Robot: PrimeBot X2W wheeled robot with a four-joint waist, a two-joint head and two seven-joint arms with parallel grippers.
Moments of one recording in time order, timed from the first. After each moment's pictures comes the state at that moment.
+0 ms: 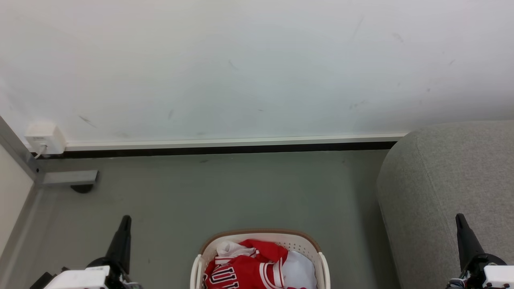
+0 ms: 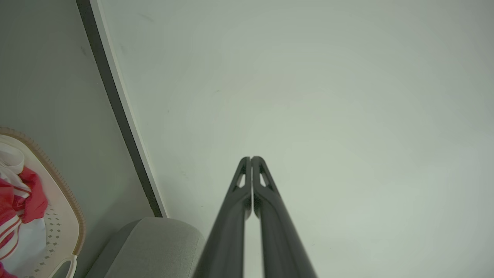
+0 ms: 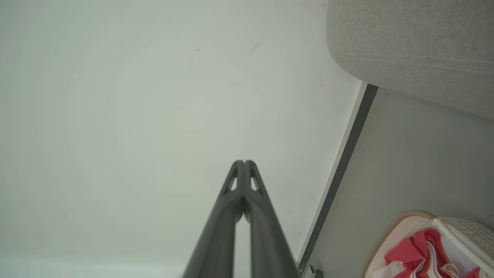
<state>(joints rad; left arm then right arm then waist) -0.10 0.05 0.11 0.25 -1.61 -0.13 0.11 -0.10 -0.05 -0.11 0.25 1.61 0.13 0.11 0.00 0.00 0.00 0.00</state>
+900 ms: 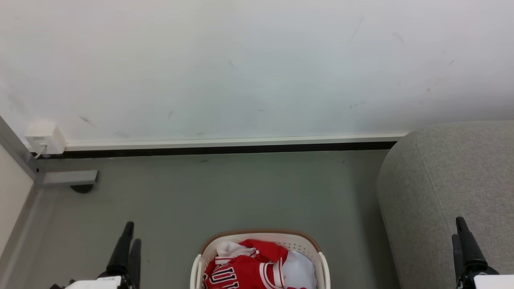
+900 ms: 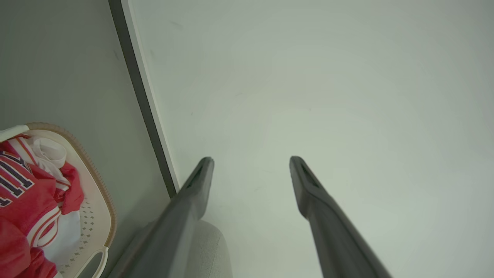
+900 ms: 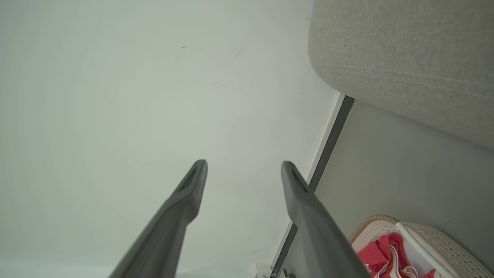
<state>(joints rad) -0.08 0.04 0.08 0.28 -1.57 -0.13 0.06 -0.07 -0.04 -0.10 0.26 1.53 0.13 0.07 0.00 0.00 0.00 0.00</state>
